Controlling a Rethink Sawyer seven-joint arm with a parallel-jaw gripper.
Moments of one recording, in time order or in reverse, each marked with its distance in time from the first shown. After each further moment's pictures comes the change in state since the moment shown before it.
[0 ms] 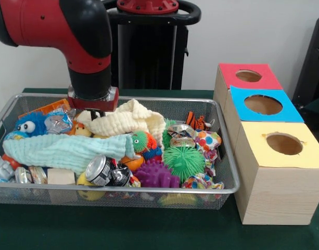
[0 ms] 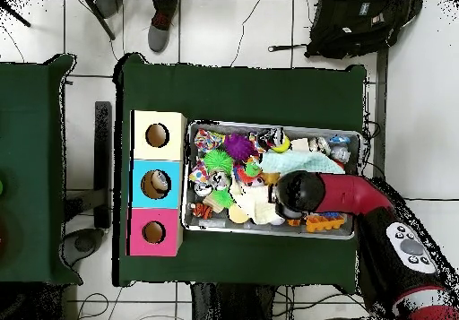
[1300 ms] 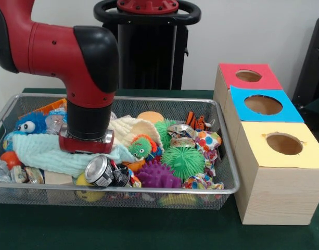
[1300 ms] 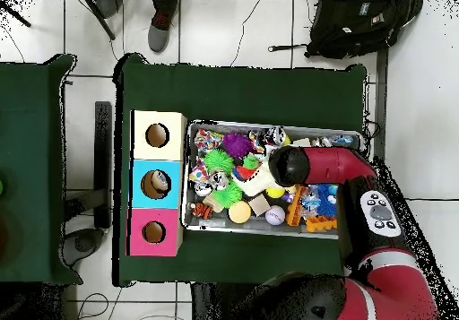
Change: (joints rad) arm 0.144 0.136 -0.101 -0.261 -0.019 -0.174 0.000
